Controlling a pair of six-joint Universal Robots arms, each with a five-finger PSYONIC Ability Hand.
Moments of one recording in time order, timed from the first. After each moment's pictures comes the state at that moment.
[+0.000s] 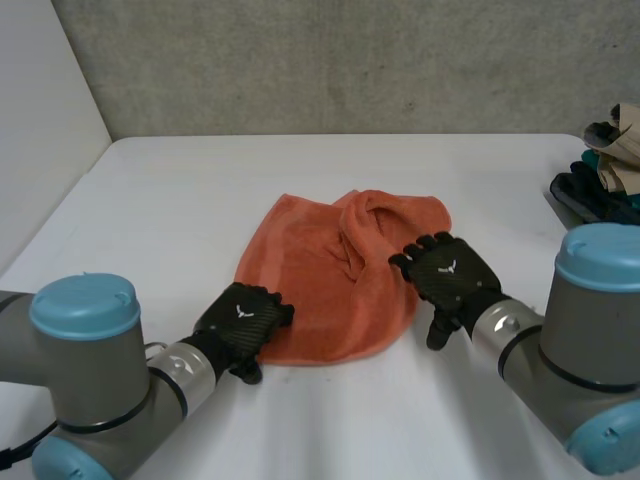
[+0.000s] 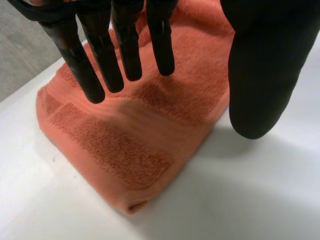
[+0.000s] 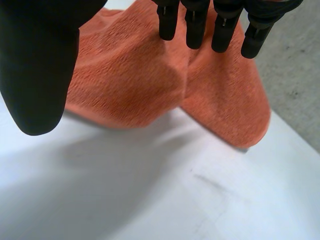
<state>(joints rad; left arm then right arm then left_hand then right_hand) 4.23 -2.01 -1.84 3.41 -1.34 3.59 2.01 -1.19 1.73 -0.18 1.39 2.66 0.50 0.50 0.50 0.51 0.33 0.23 0.21 0.21 0.21 0.04</state>
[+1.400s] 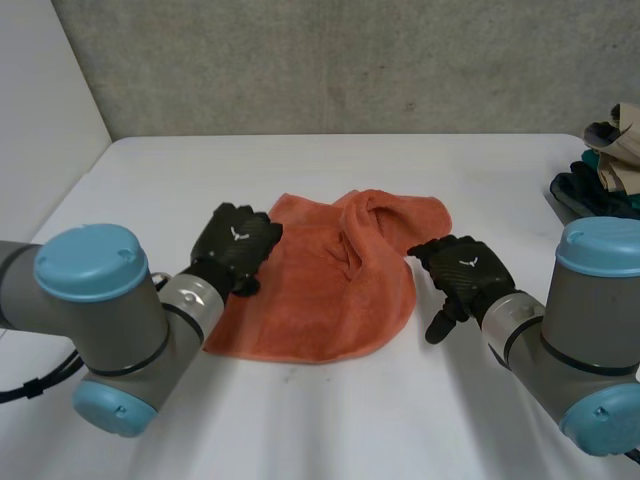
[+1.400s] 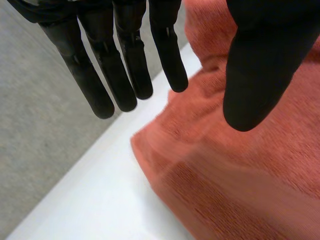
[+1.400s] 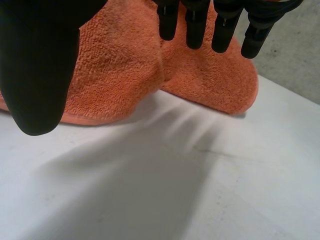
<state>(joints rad) 4.21 -2.04 -1.65 3.52 -1.47 3.62 1.97 -1.13 1.68 -0.16 1.44 2.93 0.71 0.73 0.74 0.73 0.55 0.23 0.21 0.21 0.21 0.04</state>
